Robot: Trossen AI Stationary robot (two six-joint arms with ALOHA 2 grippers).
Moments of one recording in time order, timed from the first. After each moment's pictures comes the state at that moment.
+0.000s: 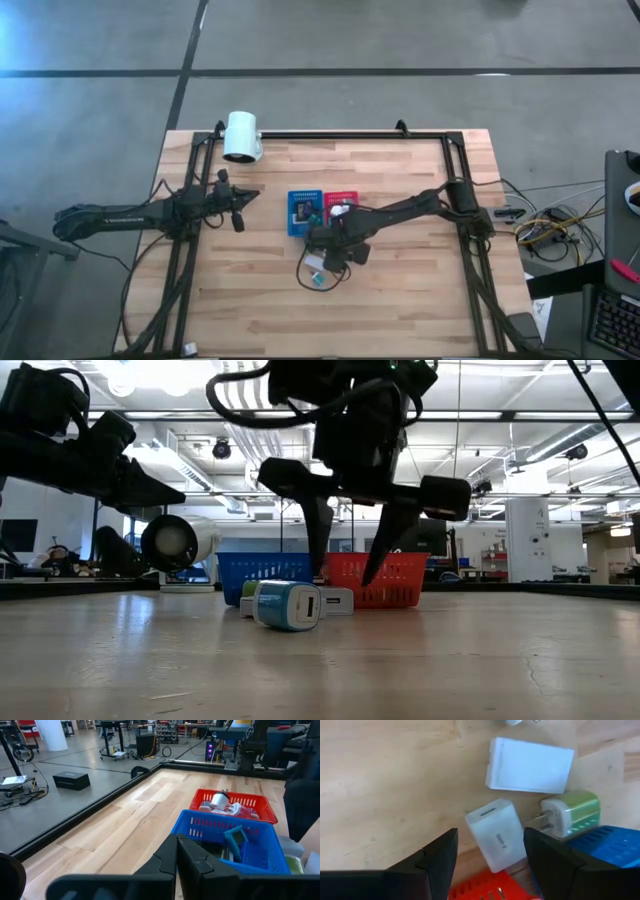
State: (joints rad) left arm 0.18 0.35 0.01 0.16 -0.20 -0.01; right arm 0.16 2.12 1.62 -0.82 0.02 -1.08
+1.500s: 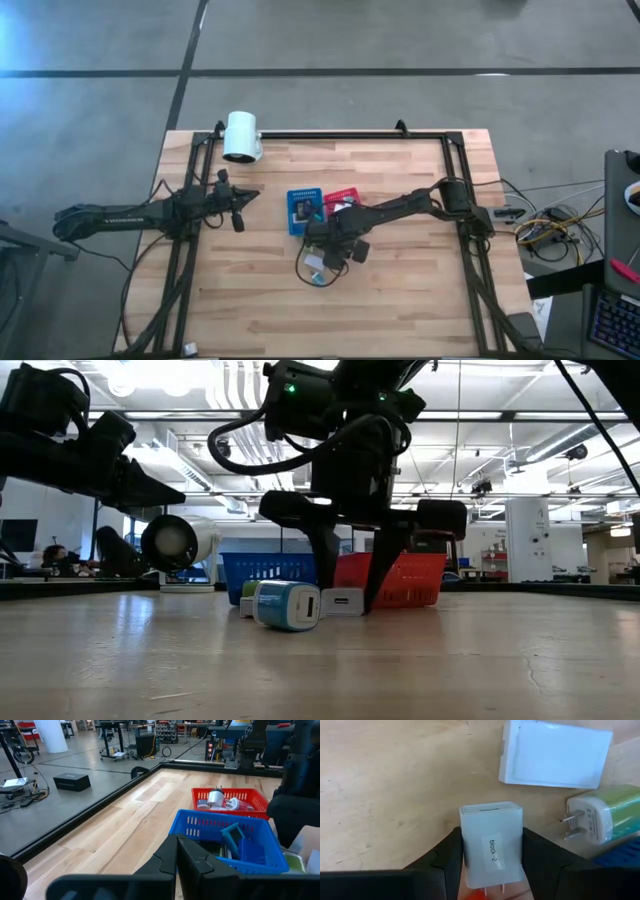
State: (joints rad) left arm 0.18 0.35 0.01 0.16 -0.20 0.00; right arm 0.12 2.18 1.61 -0.82 -0.06 -1.09
